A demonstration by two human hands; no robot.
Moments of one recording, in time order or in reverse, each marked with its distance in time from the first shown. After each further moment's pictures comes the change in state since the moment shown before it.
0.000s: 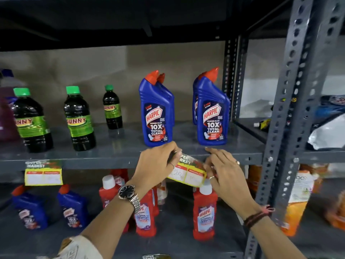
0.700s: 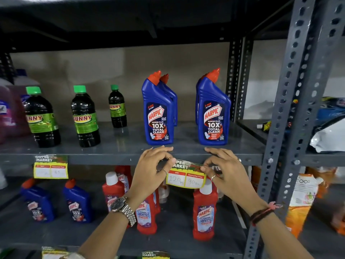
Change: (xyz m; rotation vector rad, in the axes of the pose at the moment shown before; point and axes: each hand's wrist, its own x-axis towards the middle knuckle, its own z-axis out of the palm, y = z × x) left_hand -0.030 -0.008 0.012 -0.272 0.052 -0.157; right_hand 0.003 0.016 -0.008 0.133 -0.074 -0.038
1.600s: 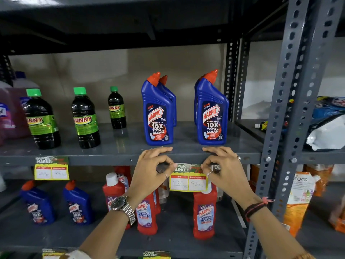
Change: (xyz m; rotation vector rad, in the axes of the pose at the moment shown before) left_hand -0.001 -0.001 -0.003 0.020 -0.032 0.012; right_hand 0.006 0.001 0.007 0.003 0.072 0.019
